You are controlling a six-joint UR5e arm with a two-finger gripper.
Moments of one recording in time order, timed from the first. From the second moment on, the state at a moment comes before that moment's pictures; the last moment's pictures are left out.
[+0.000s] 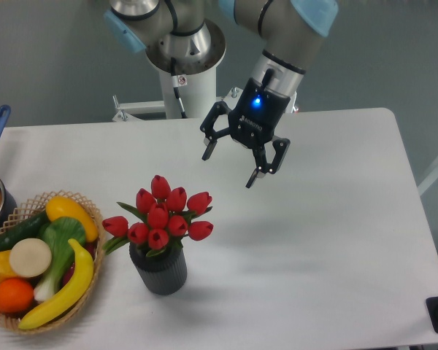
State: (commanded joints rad) arm 2.68 -1.64 -1.87 -0.98 0.83 1.26
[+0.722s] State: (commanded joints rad) arm 2.62 -1.72 -1.88 -0.85 0.83 1.26
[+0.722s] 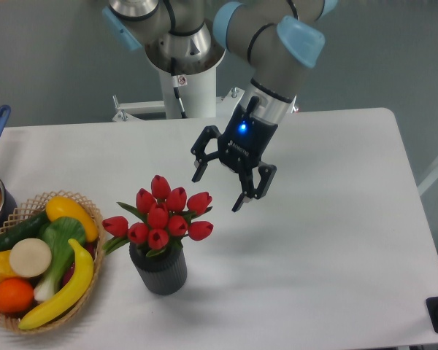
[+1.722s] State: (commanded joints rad) arm 2.55 -1.78 -1.88 -0.81 0.78 1.26
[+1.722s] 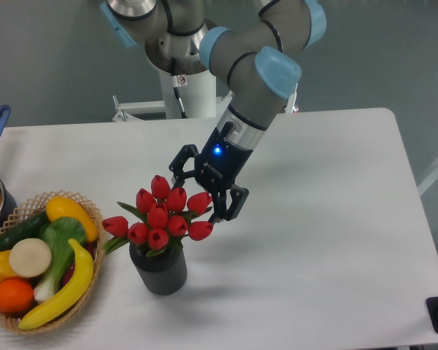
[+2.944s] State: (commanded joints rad) arm 2.51 -1.85 -1.83 -0.81 0.70 1.25
